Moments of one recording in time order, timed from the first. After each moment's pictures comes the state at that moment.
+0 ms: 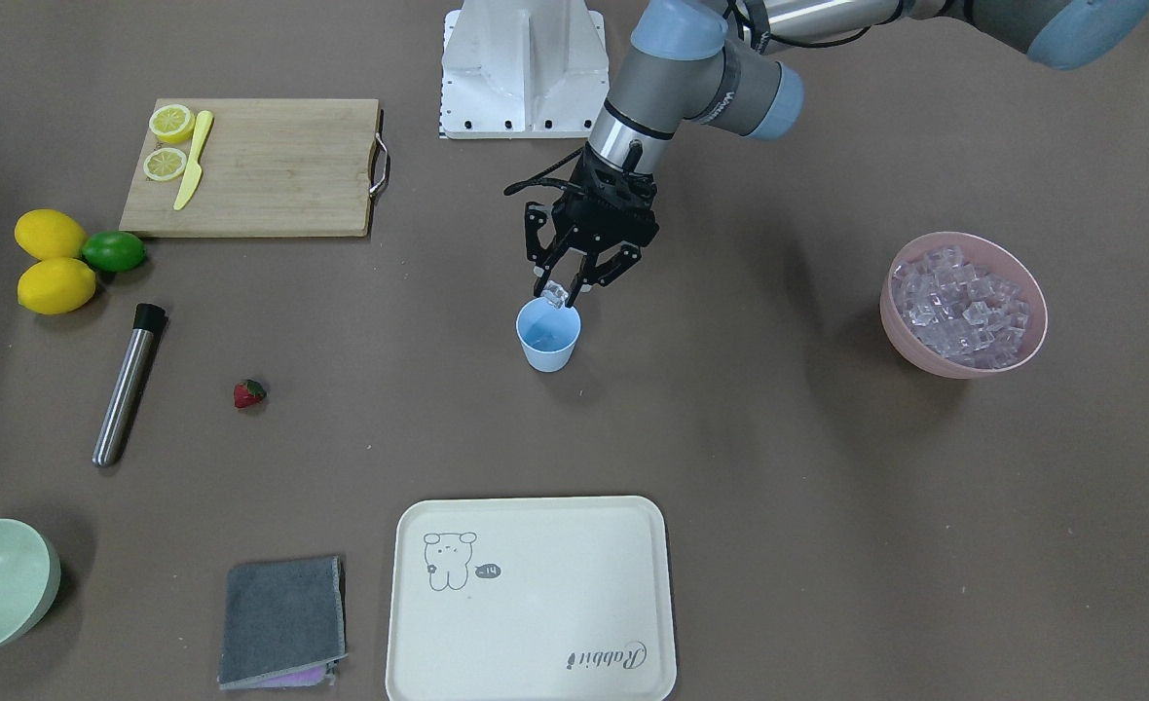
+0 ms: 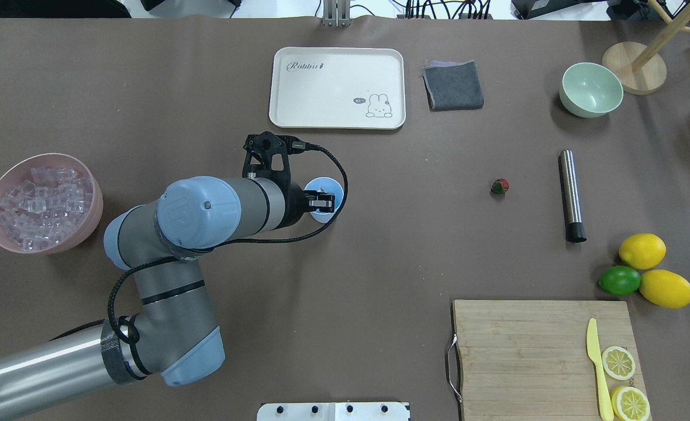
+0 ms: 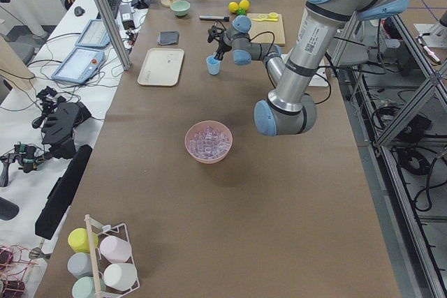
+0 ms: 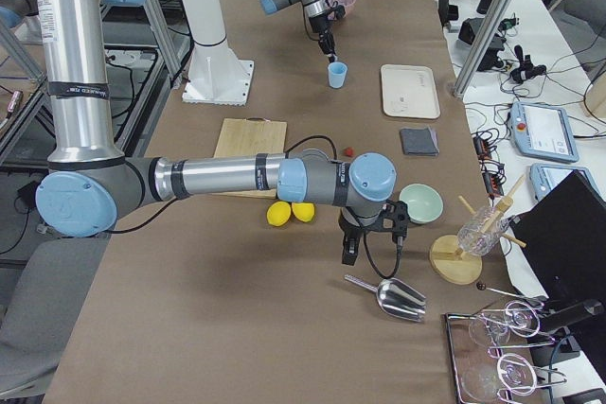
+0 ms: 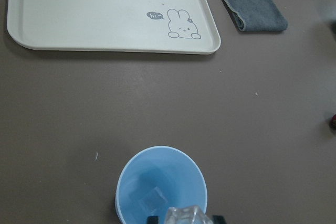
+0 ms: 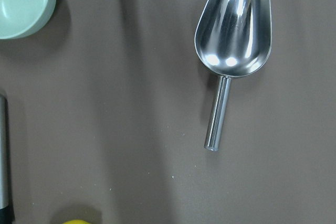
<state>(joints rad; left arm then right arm) -0.45 -2.18 -1.68 -2.12 -1.56 -1.18 1.58 -1.52 1.65 -1.72 2.41 0.09</state>
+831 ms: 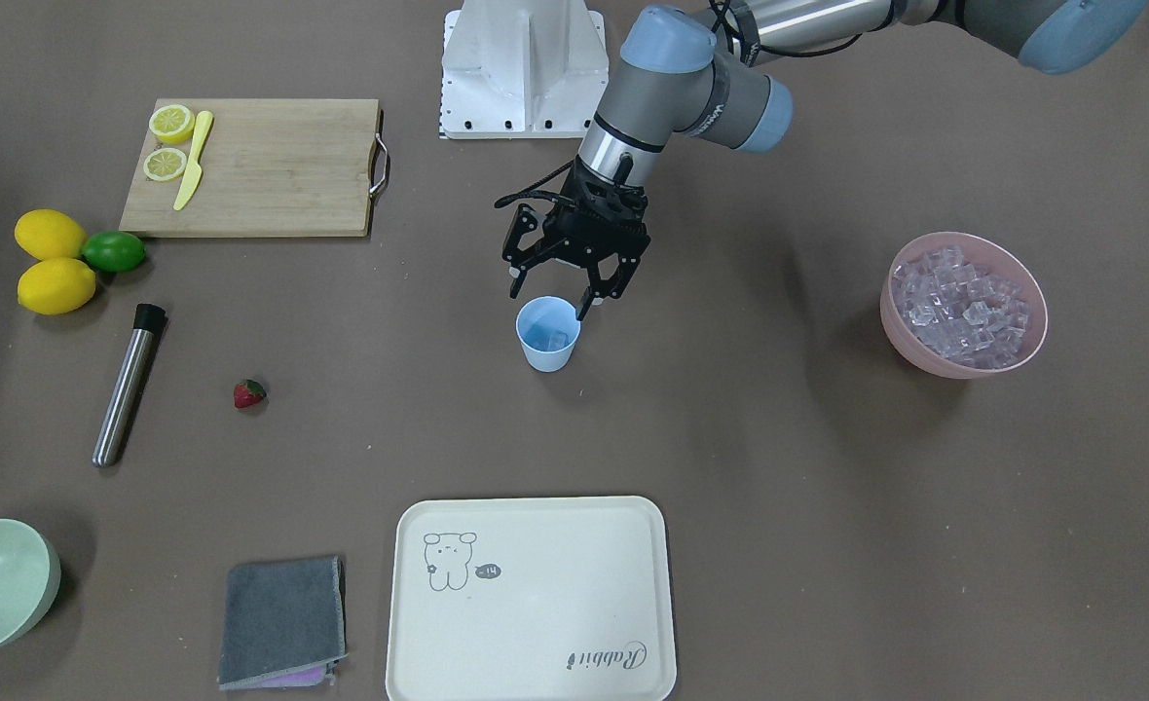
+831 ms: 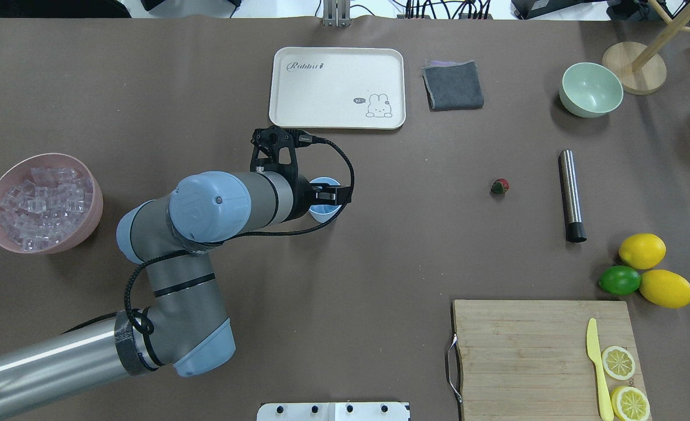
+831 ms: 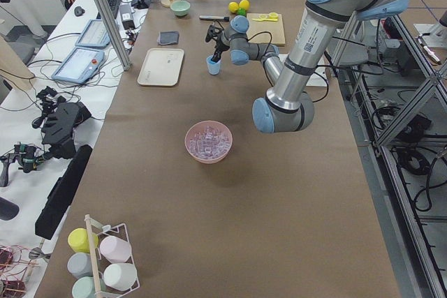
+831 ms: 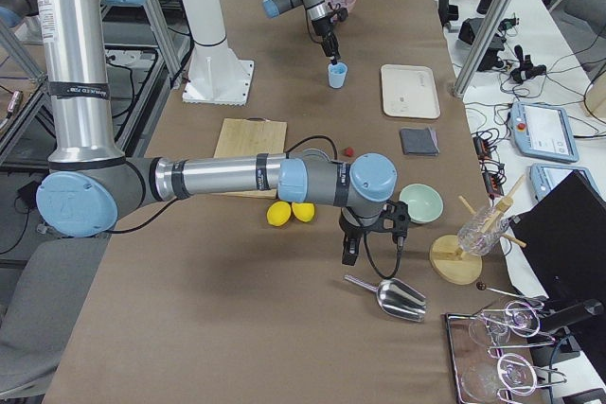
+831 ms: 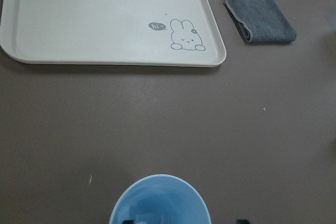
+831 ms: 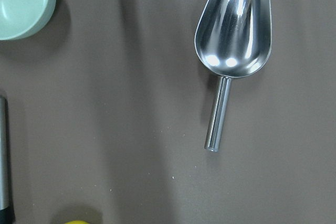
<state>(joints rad) -0.46 -2.20 -1.65 -2.15 -1.55 -1.18 1.58 -1.52 1.64 -1.72 2.41 0.09</state>
